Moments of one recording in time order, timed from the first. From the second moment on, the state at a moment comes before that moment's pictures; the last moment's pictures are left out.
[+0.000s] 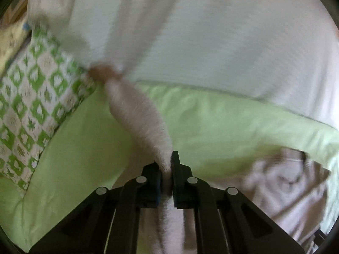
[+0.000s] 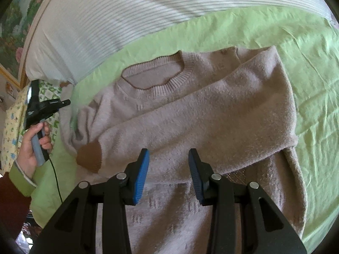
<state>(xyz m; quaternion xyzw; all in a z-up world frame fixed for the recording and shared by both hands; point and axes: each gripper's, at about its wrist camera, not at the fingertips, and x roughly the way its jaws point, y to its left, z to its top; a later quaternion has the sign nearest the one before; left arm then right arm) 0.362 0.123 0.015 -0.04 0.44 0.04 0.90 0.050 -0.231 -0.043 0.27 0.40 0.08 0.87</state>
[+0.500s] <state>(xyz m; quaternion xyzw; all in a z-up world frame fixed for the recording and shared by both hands) 0.216 -0.142 0.008 0.16 0.42 -0.23 0.86 0.011 -0.276 -0.039 0.33 0.37 0.04 0.87</state>
